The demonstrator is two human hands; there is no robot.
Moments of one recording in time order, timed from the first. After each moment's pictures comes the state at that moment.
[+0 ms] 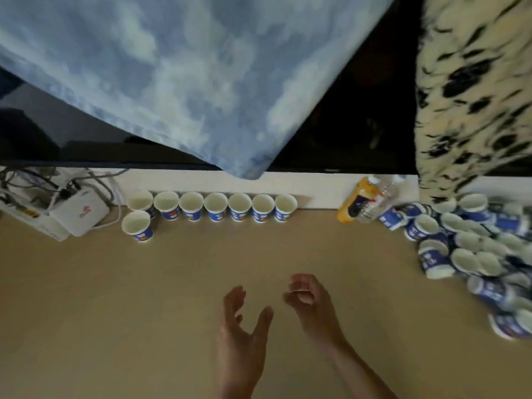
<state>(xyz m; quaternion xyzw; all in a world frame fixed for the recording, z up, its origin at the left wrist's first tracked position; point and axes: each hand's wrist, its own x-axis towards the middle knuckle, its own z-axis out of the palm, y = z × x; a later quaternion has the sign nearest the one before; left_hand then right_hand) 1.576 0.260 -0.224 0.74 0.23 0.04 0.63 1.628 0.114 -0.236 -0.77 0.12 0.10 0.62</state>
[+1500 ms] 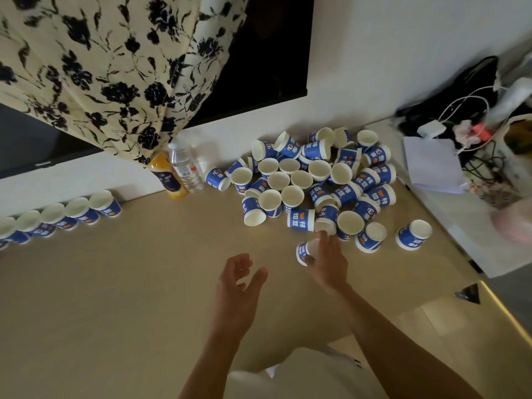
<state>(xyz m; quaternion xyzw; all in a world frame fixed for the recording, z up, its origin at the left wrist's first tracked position) 1.526 -0.227 -0.188 0.81 0.12 -0.09 0.56 1.569 -0.442 -0.325 -0.94 0.21 0.00 0.26</state>
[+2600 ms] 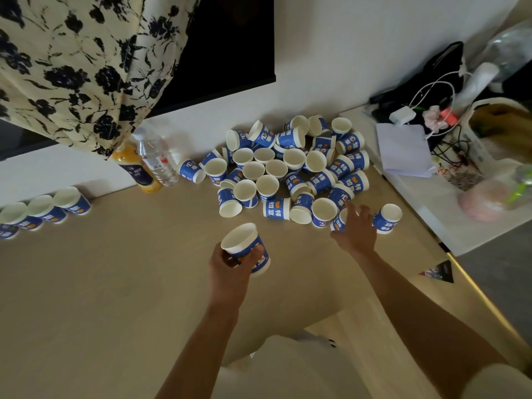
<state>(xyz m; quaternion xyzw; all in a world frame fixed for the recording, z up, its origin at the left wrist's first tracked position) 1.530 -0.272 -0.192 0.73 0.15 -0.10 0.66 1.566 -0.572 -0.318 -0.94 0.29 0.01 0.18</state>
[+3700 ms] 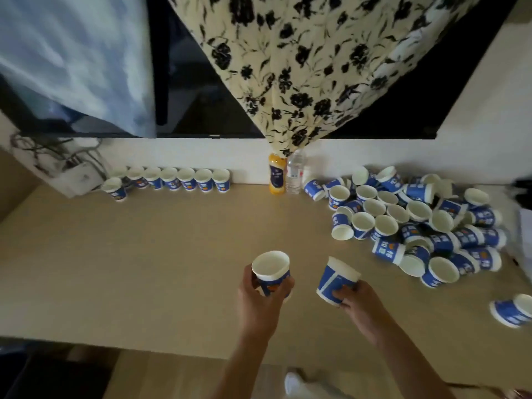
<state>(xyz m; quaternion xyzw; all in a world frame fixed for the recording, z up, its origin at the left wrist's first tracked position) 1.454 -0.103 -0.169 0.71 0.23 0.08 0.66 1.508 -0.314 -0.230 -0.65 0.14 0.20 0.72</state>
